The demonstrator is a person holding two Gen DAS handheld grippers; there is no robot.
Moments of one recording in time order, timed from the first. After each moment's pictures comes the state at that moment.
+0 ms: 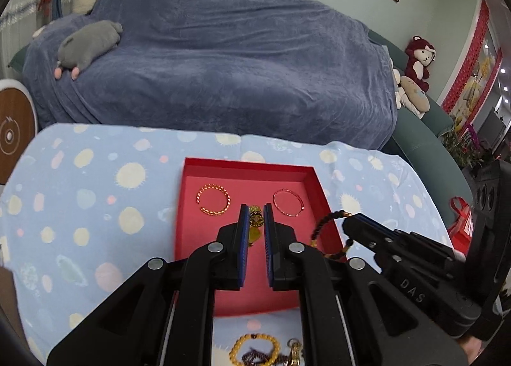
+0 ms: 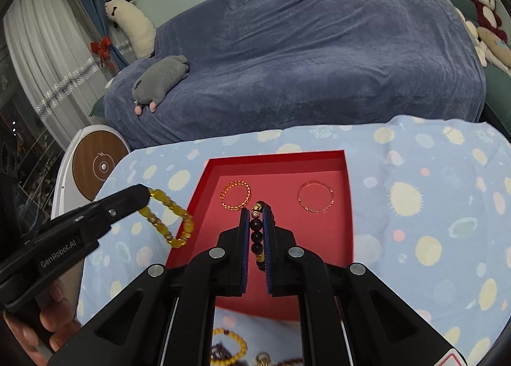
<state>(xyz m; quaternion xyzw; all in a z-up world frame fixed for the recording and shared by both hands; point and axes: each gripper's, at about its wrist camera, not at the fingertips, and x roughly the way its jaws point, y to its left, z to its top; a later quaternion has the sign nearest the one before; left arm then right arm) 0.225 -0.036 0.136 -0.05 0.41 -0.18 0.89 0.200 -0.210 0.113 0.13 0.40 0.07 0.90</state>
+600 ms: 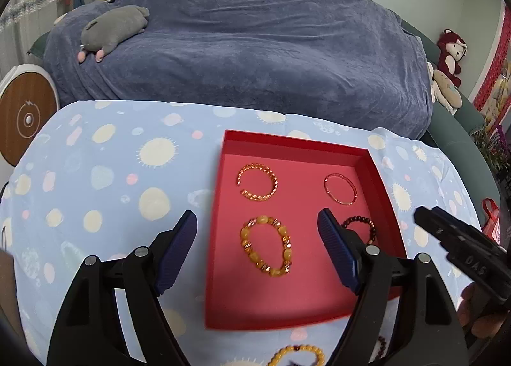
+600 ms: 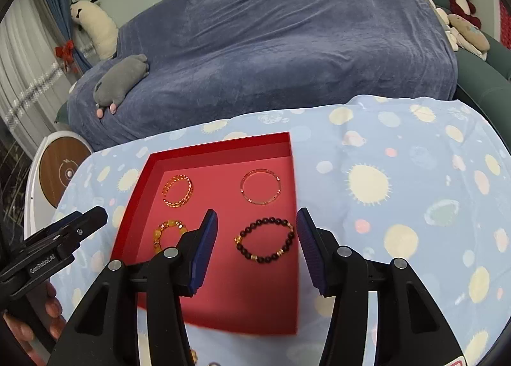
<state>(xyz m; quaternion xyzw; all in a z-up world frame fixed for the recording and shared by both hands) 0.231 -0.013 0.087 -0.04 0.42 -0.11 0.90 0.195 -0.248 0.080 0.13 0.41 -0.01 0.90</state>
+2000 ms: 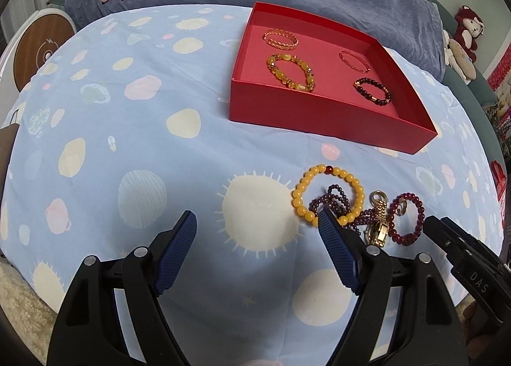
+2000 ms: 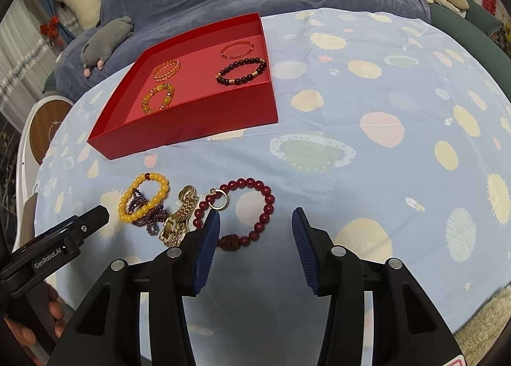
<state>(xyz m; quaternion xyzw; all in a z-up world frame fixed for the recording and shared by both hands) 0.093 0.007 0.001 -0.04 0.51 -0.08 0.86 0.052 -0.219 -0.003 0.14 0.49 -0.04 0.86</state>
